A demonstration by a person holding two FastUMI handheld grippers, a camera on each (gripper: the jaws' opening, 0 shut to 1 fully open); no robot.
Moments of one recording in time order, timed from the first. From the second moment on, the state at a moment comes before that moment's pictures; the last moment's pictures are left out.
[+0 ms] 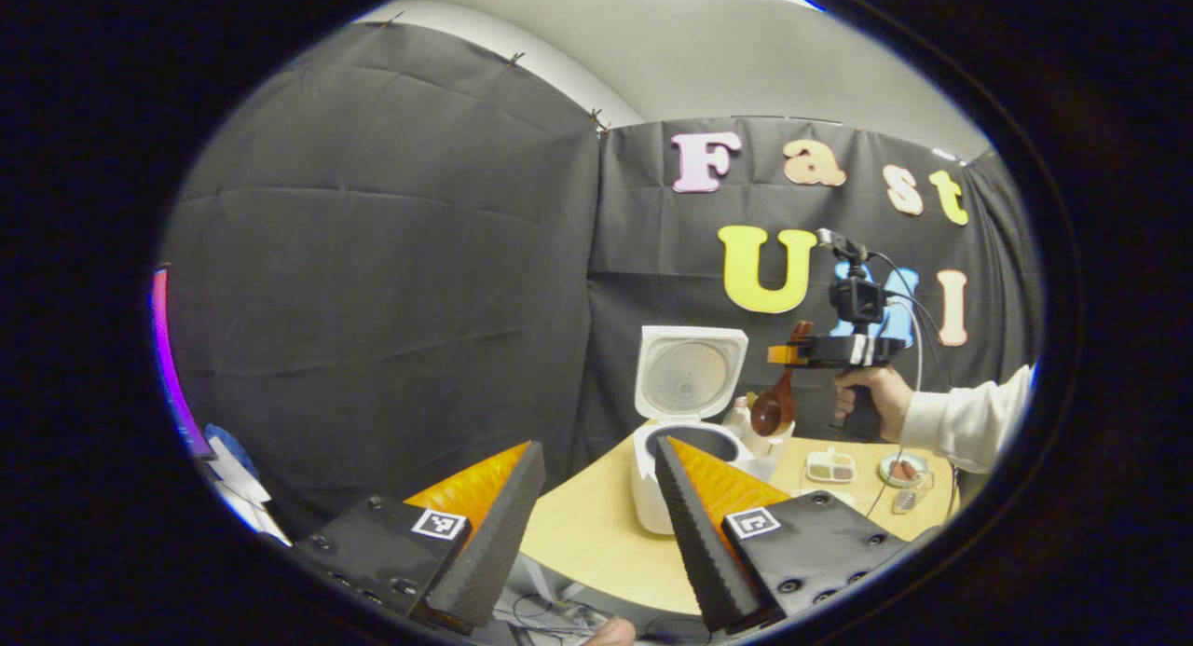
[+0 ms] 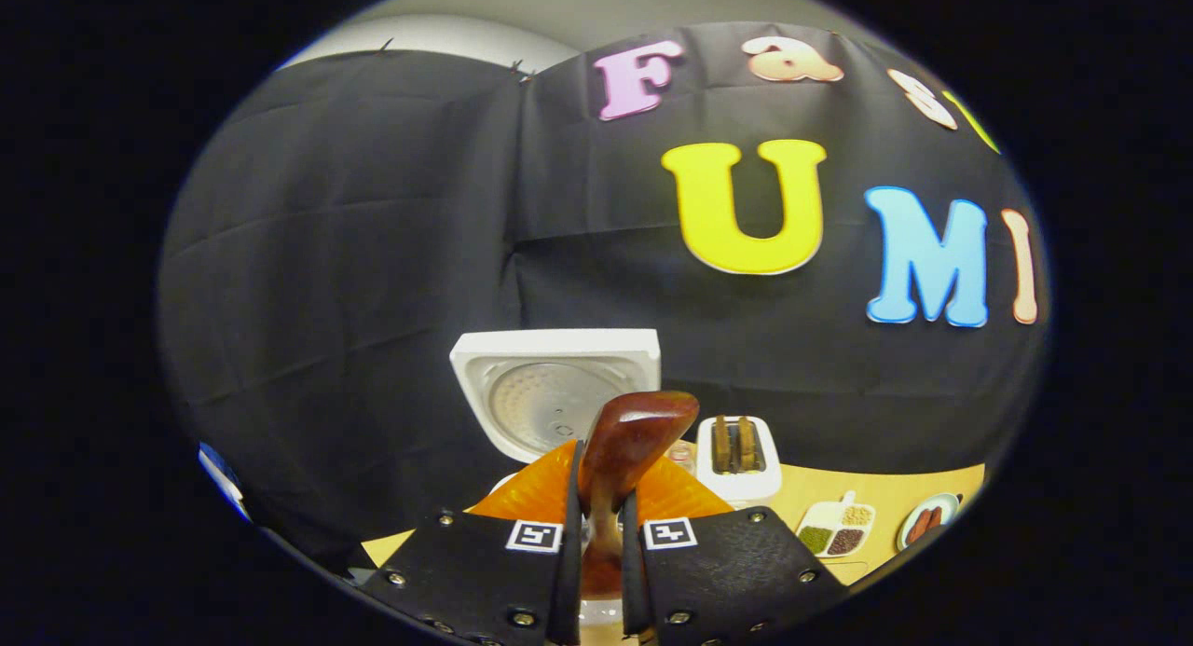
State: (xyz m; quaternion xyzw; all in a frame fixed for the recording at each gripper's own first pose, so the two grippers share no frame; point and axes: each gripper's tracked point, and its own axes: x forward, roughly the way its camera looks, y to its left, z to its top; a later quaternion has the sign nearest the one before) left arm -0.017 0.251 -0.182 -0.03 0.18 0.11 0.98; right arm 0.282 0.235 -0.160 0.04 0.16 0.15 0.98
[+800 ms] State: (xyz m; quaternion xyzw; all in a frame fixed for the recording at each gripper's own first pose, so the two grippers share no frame) left arm 0.041 0.077 -0.182 -0.01 0.19 0.08 0.98; right arm 0.187 -0.175 -0.222 0.19 0.19 -0.03 0.96
